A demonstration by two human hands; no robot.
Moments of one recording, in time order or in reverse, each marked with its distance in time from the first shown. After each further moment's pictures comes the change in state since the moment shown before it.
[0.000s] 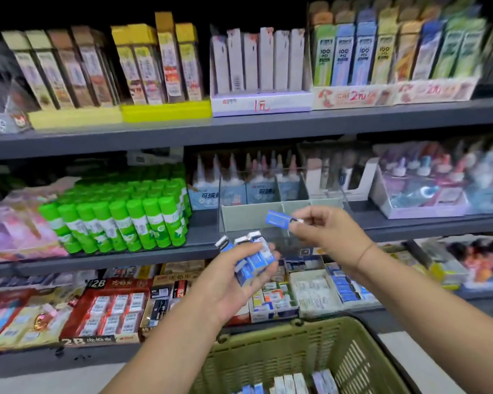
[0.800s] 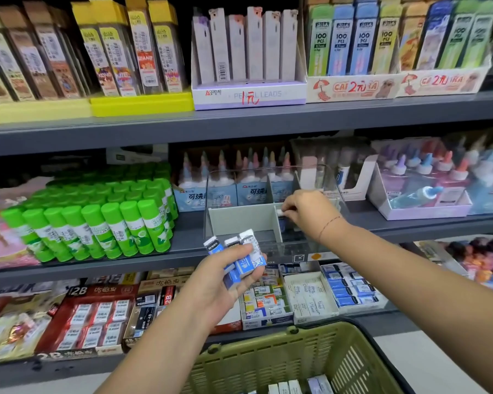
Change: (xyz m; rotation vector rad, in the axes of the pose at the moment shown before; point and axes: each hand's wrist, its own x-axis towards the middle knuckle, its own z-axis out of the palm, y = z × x) left_hand 0.030 0.001 -0.004 0.080 0.142 0.044; right_hand 0.095 0.026 -0.019 -1.239 -0.046 -0.269
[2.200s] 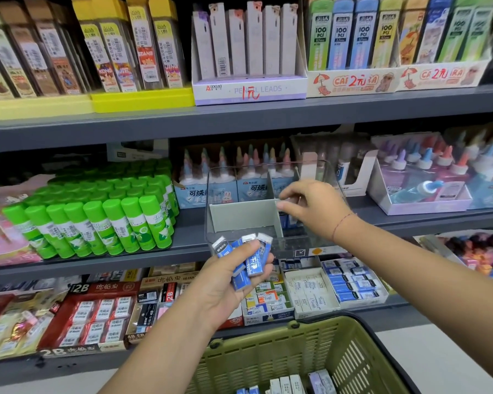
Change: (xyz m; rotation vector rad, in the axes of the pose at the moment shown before) left_hand -0.005 -0.007 0.002 -0.003 -0.054 -0.013; right_hand -0.024 -0.010 -0.019 0.311 0.121 0.012
